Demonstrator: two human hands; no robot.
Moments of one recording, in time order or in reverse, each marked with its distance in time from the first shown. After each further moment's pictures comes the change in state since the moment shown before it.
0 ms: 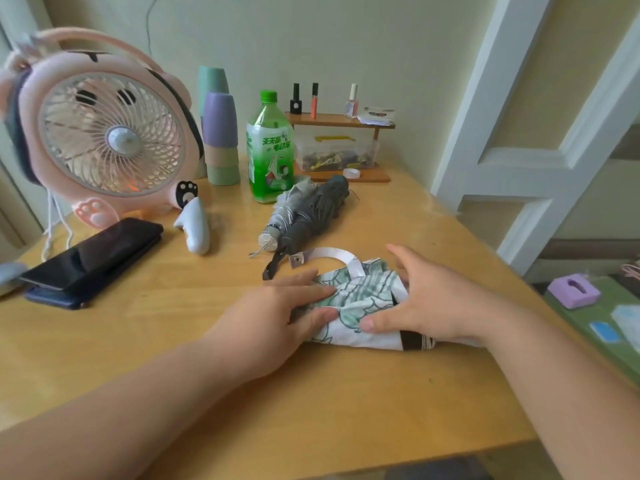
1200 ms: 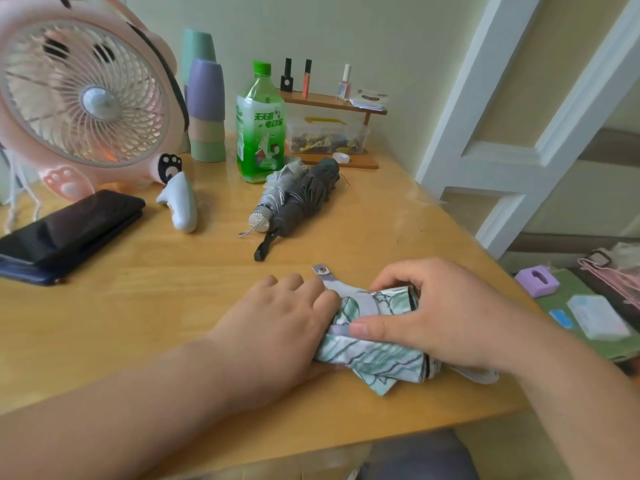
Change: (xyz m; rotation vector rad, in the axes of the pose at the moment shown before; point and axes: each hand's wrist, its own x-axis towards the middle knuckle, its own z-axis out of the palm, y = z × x) left_hand -0.018 0.012 0.010 0.640 0.018 0.430; right_hand -0.055 -0.033 0.009 -0.132 0.098 -0.022
